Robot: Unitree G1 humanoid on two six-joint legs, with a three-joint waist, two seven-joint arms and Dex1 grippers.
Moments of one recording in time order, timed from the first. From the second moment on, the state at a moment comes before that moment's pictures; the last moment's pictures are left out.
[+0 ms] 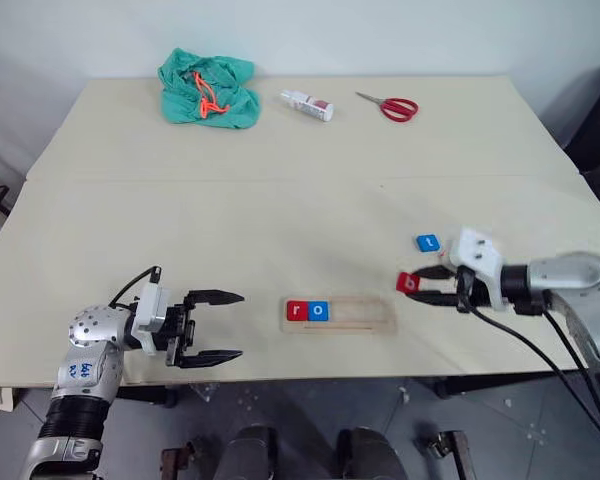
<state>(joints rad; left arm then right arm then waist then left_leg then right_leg) -0.25 0.59 0.08 0.25 -0.56 -0.17 -1.50 -0.46 -0.95 0.04 -0.28 0.35 0.60 1.12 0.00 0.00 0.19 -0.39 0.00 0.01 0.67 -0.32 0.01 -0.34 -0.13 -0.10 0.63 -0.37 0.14</state>
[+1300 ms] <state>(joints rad) -0.20 0.57 0.10 0.21 -0.56 -0.18 -1.50 -0.58 -0.77 0.39 -0.26 0.21 0.68 1.12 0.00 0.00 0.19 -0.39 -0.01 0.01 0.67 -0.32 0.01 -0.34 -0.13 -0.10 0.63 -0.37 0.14</state>
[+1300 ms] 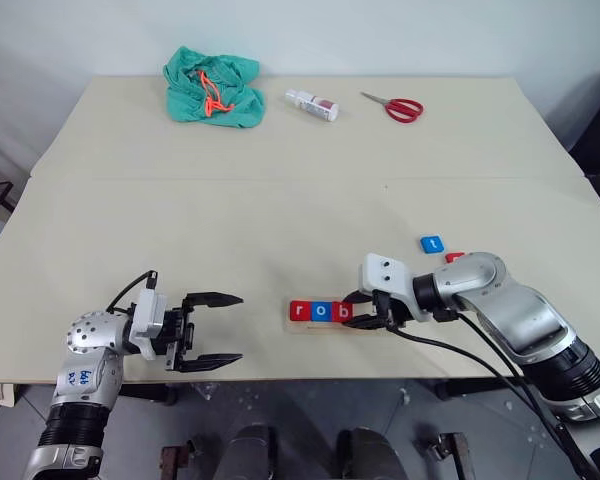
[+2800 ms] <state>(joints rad) -0.21 0.55 0.10 0.20 -0.55 -0.18 -1.48 -0.48 -0.74 0.34 -0.35 0.33 0.81 1.01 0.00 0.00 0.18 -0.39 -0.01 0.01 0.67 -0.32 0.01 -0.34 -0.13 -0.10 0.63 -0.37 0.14</state>
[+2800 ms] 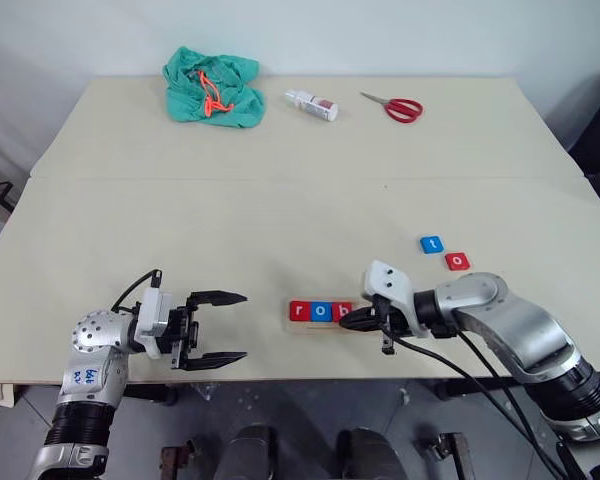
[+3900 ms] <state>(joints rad) -0.34 0.52 0.08 0.36 -0.53 -0.22 -1.50 0.04 -0.68 -0.43 -0.44 0.51 0.74 0.71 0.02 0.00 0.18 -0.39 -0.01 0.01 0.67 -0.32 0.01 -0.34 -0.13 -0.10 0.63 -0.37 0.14</state>
